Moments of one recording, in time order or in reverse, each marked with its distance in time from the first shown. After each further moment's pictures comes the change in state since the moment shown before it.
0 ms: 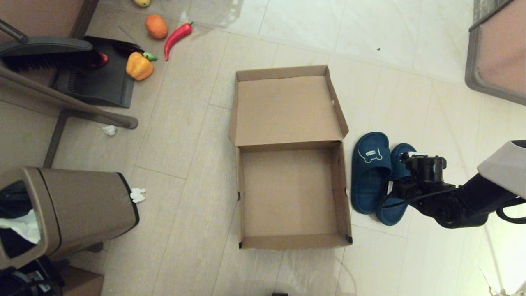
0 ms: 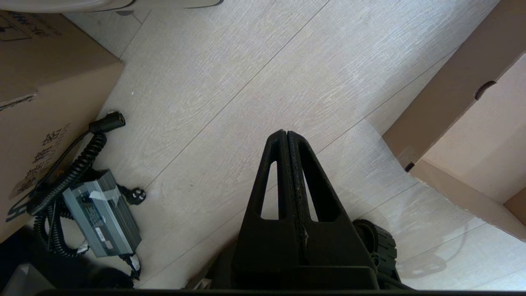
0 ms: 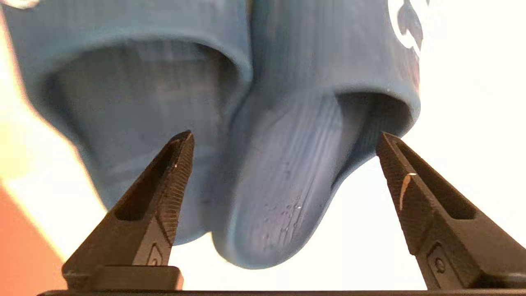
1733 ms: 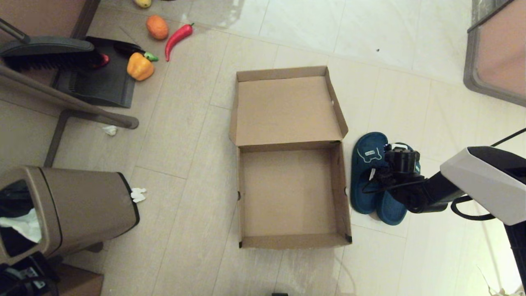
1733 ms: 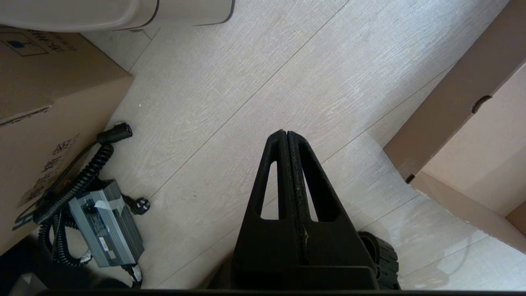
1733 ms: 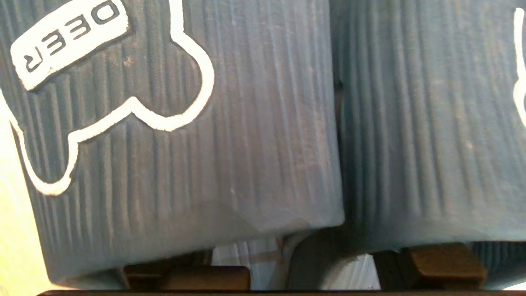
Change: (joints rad) left arm 0.000 -0.020 -0.017 0.002 0.029 0.003; right arm -0.010 0.242 -0.364 0.009 -0.022 0.056
